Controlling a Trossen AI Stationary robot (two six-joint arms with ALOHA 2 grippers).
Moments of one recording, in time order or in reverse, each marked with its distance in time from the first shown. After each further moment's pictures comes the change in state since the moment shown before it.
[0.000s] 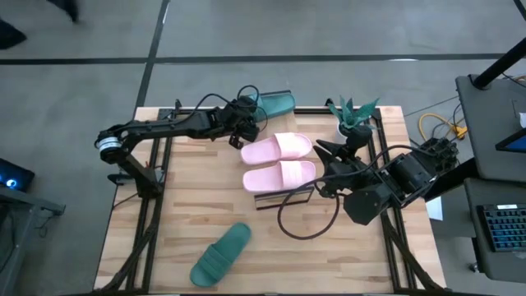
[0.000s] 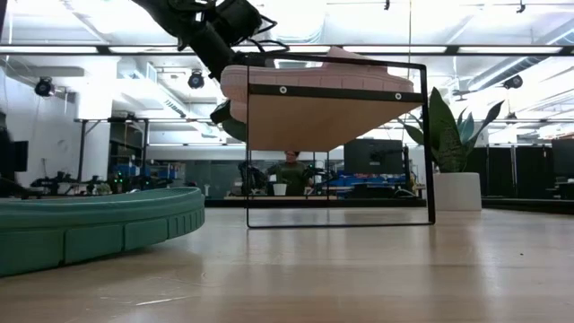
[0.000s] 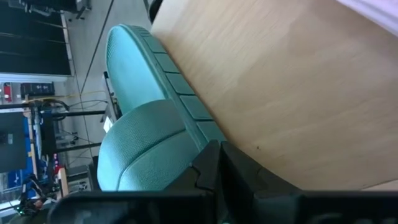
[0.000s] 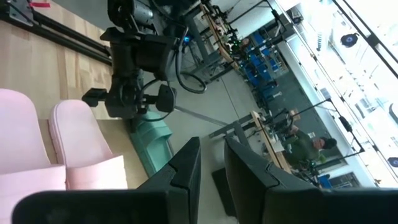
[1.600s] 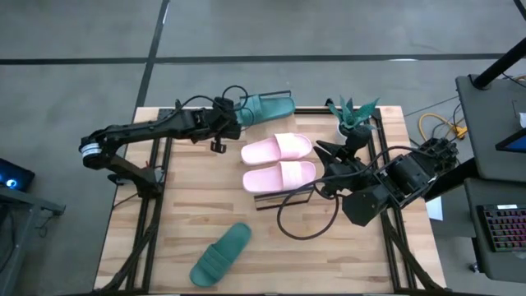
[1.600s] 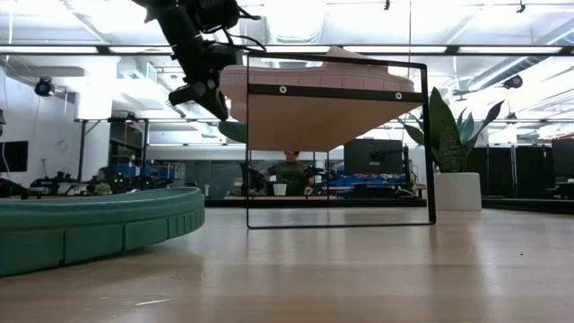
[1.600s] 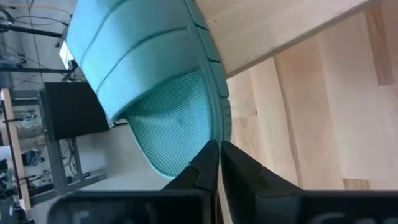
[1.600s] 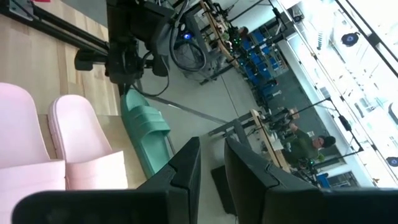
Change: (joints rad) left arm -0.023 -0.167 -0.024 -0.379 -0.138 -0.320; right arm 0.000 -0.002 -0.016 -0.022 0.000 0.026
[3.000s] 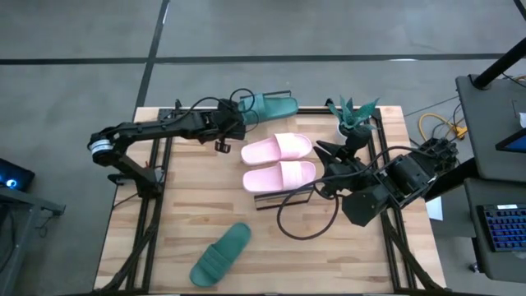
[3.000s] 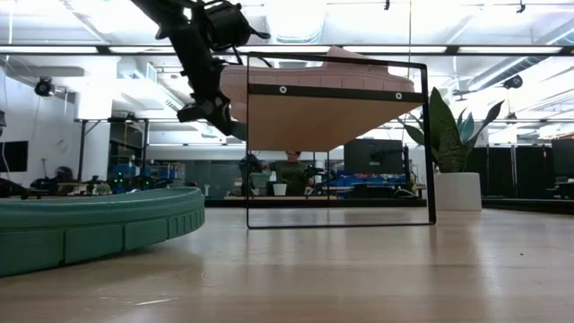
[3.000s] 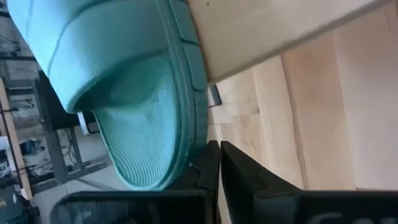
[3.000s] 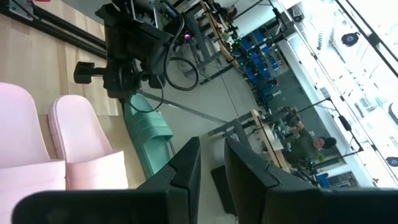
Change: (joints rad) left arm 0.018 0.093 -0.008 0.056 -0.035 -0.003; right arm 0.000 0.000 -0.001 0.000 0.000 0.000
